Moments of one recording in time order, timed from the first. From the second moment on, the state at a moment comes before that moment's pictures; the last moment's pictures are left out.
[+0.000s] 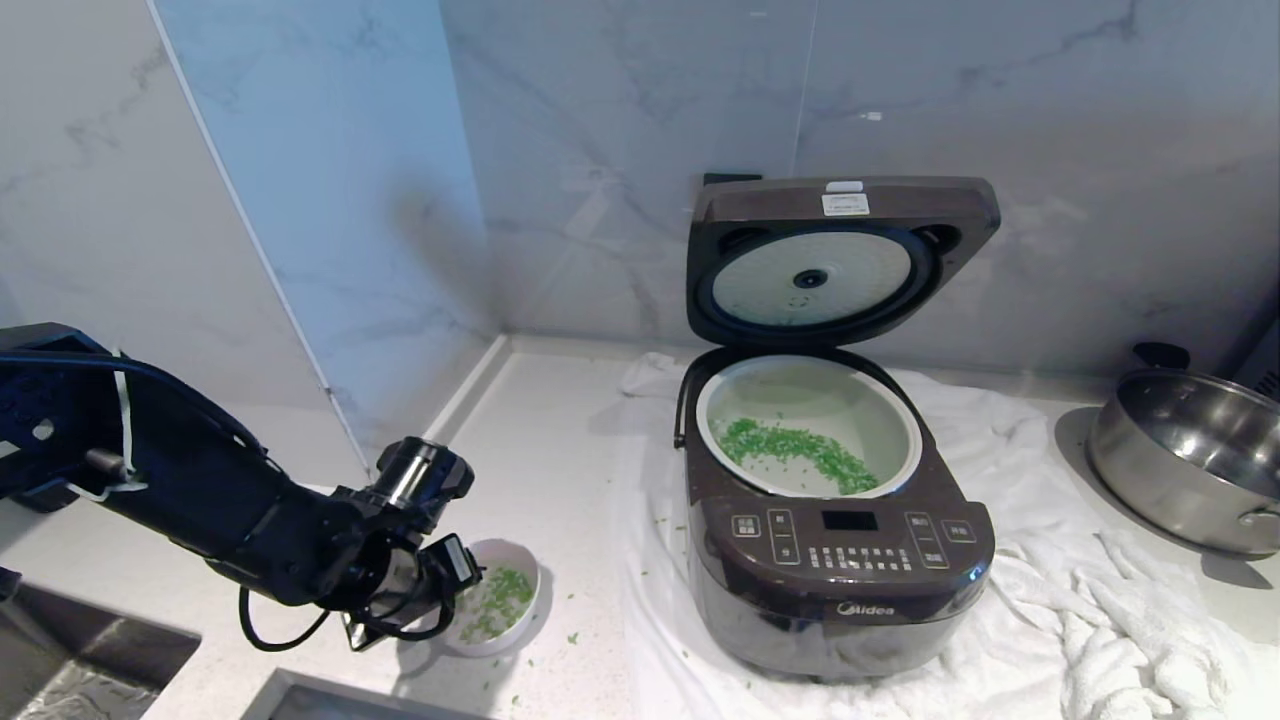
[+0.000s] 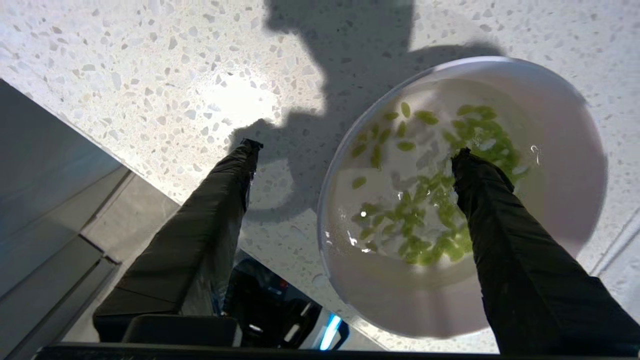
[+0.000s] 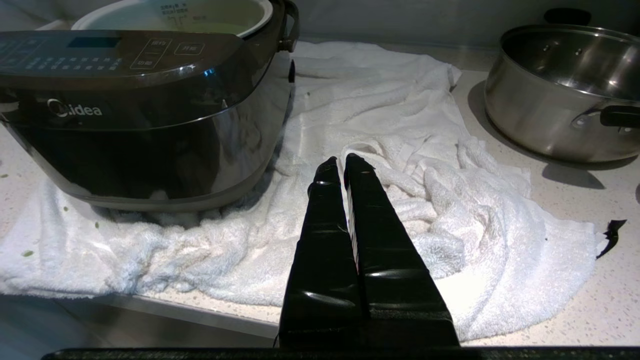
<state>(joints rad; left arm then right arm) -0.36 1.98 -0.79 -0.09 0.21 -0.88 0.00 0.00 0.00 0.01 0.01 -0.02</state>
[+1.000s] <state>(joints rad) -0.25 1.66 -0.82 0.03 0.20 -0.78 0.00 0.00 0.00 0.01 0.01 -0.02</state>
